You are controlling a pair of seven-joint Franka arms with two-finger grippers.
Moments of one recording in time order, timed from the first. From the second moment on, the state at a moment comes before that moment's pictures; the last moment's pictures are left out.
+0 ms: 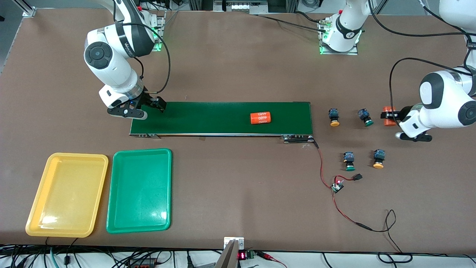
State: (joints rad) left arm 0.24 0.30 -0.08 -2.03 0.03 1.95 0.29; right arm 0.47 0.05 -0.12 -2.21 0.02 2.27 0.47
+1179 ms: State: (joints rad) left arm 0.15 0.36 -0.61 -2.08 0.06 2.25 0.85; right arm 0.45 0.06 -0.13 -2.12 -0.02 2.13 0.50
